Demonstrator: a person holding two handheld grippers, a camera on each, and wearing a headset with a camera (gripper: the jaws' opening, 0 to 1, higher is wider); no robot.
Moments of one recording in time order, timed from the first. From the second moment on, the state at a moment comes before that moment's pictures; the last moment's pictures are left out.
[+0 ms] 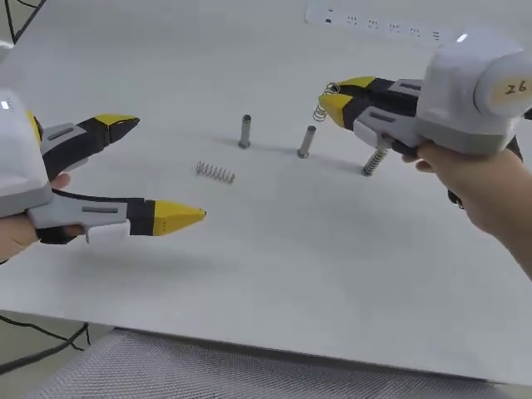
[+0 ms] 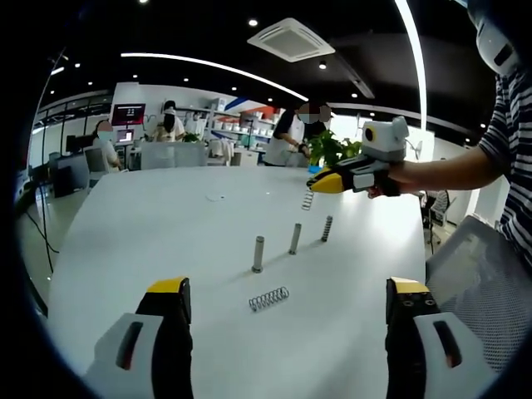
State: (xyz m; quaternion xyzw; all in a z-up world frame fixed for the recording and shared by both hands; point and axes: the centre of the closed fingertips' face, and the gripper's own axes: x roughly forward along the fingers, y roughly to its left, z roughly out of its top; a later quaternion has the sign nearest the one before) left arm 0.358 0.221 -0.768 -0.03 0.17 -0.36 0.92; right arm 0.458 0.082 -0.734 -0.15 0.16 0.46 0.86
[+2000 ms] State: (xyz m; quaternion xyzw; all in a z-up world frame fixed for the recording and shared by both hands) left arm 0.354 0.222 -0.776 -0.05 0.19 -0.36 0.91; right arm 0.456 0.078 -0.822 -0.18 0.25 0.44 0.84
